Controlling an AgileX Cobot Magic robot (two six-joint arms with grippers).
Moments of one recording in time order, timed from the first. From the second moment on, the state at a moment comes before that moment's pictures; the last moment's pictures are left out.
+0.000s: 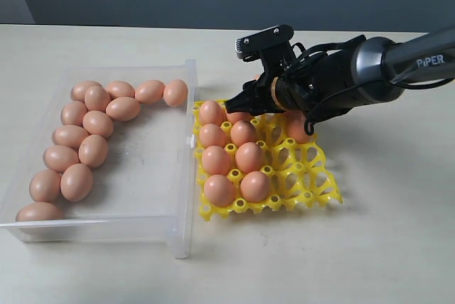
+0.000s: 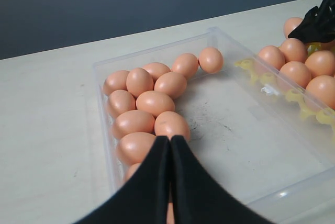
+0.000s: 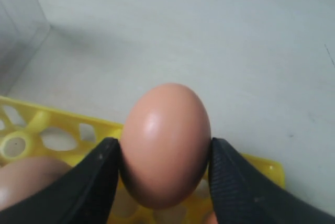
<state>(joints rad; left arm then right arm) -0.16 0.00 0.00 0.00 0.32 0.06 0.58 2.02 -1.11 -1.69 0.26 1.79</state>
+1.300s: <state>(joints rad) -0.16 0.00 0.00 0.00 0.32 0.06 0.61 1.95 -1.07 -1.55 0.24 1.63</state>
